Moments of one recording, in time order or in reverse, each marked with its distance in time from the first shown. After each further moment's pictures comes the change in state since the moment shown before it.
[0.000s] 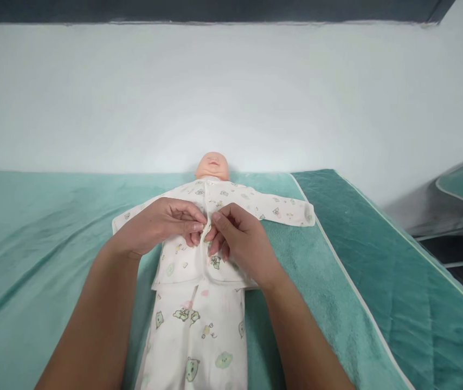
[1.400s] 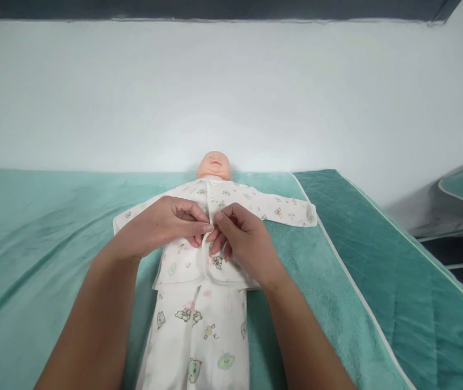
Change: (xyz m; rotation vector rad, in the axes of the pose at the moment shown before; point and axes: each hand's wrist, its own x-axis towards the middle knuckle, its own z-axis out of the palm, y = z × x) left_hand -0.004 0.011 0.011 0.207 0.117 -0.063; right_hand 0.001 0.002 0.000 -0.027 0.012 -0.018
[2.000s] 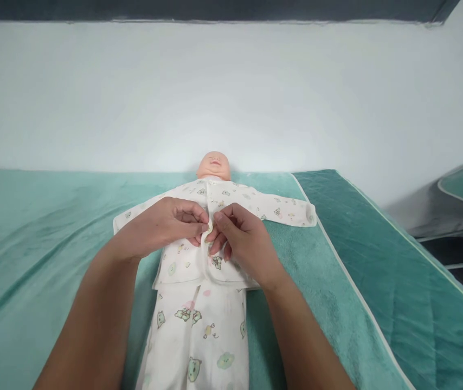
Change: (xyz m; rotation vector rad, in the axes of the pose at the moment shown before) left_hand -0.003 0.003 0.000 0.057 -0.017 -0.001; right_hand 0.000 -0.002 0.001 0.000 0.009 0.033
